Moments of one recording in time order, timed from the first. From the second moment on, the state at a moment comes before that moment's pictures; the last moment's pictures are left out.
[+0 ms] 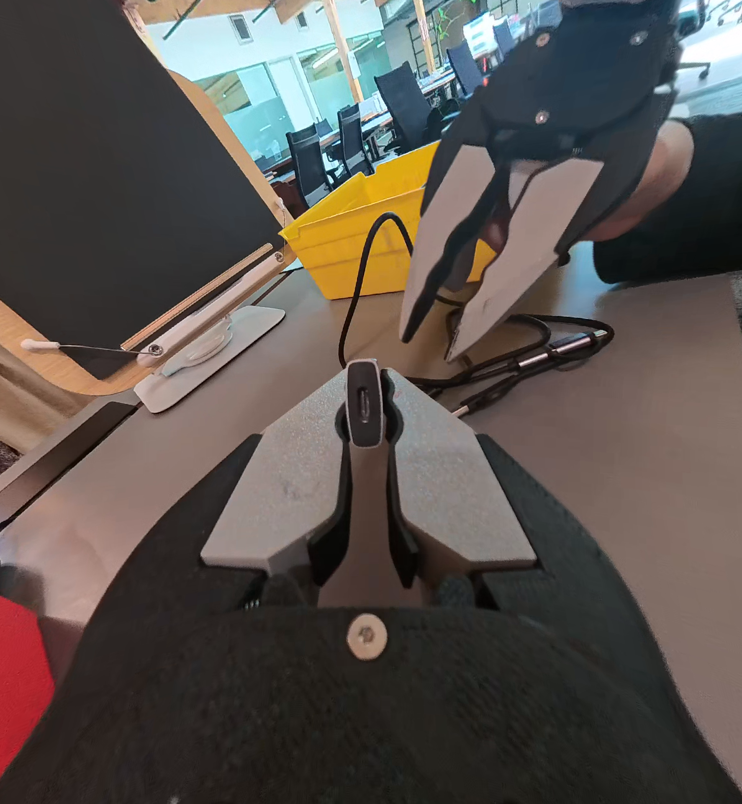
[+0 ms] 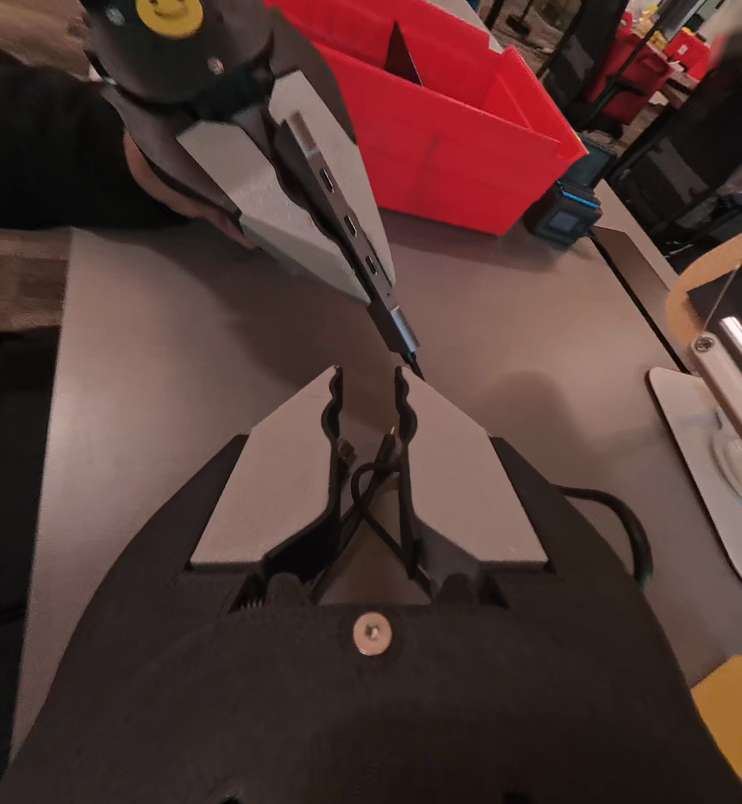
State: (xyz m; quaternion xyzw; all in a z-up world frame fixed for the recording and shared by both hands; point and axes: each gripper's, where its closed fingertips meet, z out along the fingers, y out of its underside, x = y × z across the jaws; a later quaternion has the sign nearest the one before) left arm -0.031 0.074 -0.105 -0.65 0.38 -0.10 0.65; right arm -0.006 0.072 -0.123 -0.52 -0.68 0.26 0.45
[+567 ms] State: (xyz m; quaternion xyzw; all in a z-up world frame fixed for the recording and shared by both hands) left arm -0.032 0.072 -0.104 -0.65 0.38 -0.10 0.65; right arm 0.000 0.095 -0.147 -0.57 -0.63 0.26 0.46
